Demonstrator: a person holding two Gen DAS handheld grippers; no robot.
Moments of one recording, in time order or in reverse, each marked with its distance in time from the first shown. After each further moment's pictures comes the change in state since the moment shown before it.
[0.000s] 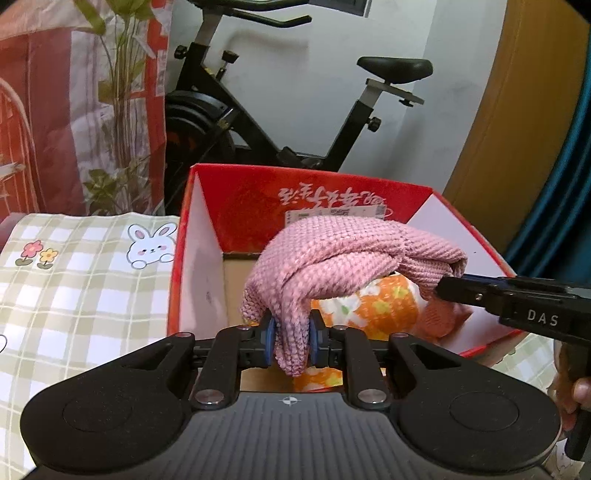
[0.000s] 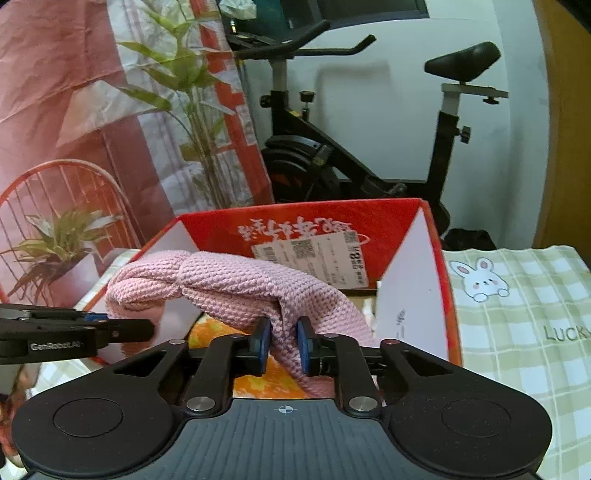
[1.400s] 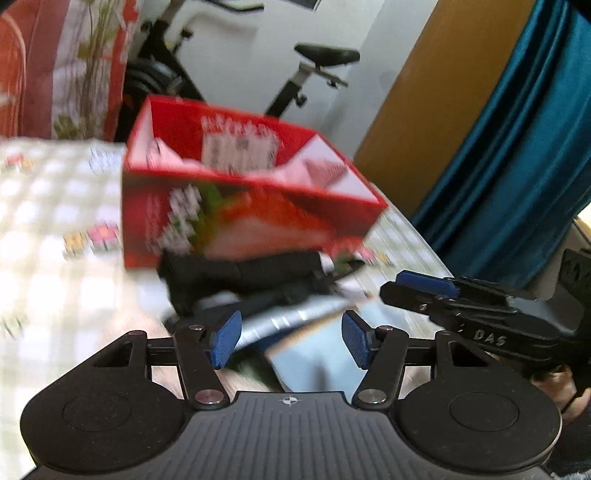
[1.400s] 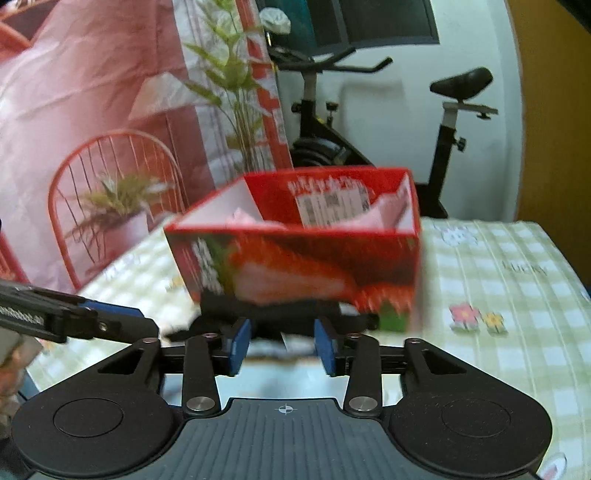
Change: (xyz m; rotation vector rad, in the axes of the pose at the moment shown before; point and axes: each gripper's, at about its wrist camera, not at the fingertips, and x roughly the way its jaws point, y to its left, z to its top) left arm -0.107 -0.051 -0.112 -0.073 0.059 -0.248; right arm -0.155 0.033 -0.117 -0.079 -0.024 0.032
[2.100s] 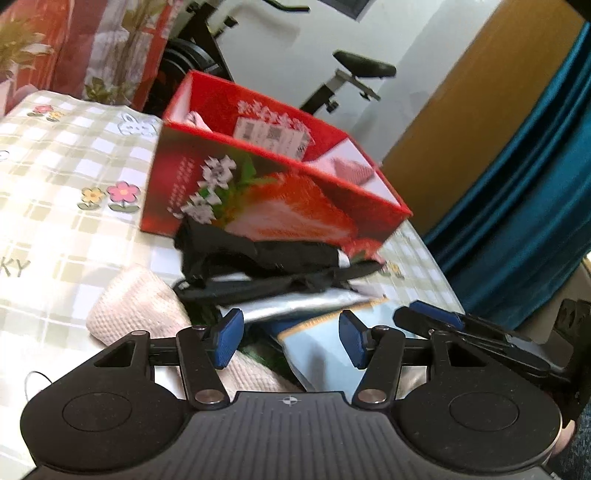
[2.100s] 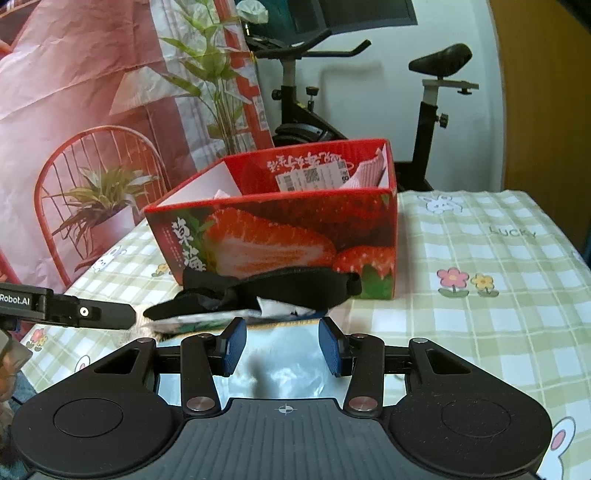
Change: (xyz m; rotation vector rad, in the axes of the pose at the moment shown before) left arm 0.001 0.019 -0.019 -0.149 -0.053 0.030; right arm 0.005 -0.014 -0.018 0.055 0.018 -0.018
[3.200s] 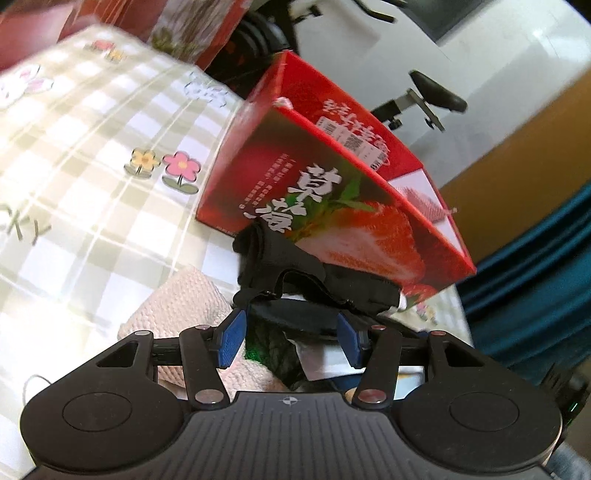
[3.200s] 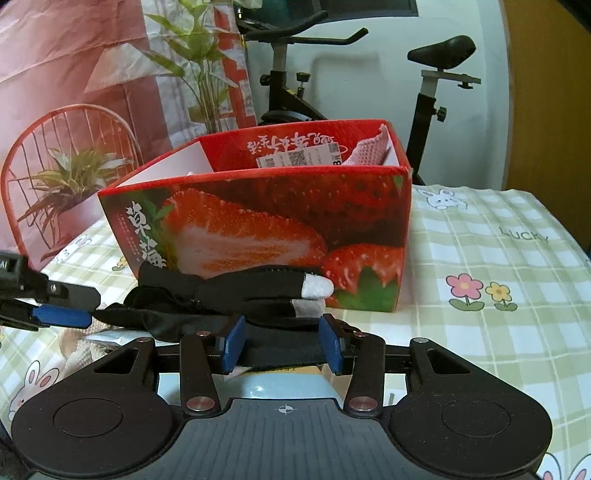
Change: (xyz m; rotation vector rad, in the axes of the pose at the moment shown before) left arm 0.031 0.066 0.019 -0.286 0.033 0.021; right arm 0.072 -0.008 0.000 -0.022 0.026 -0.058
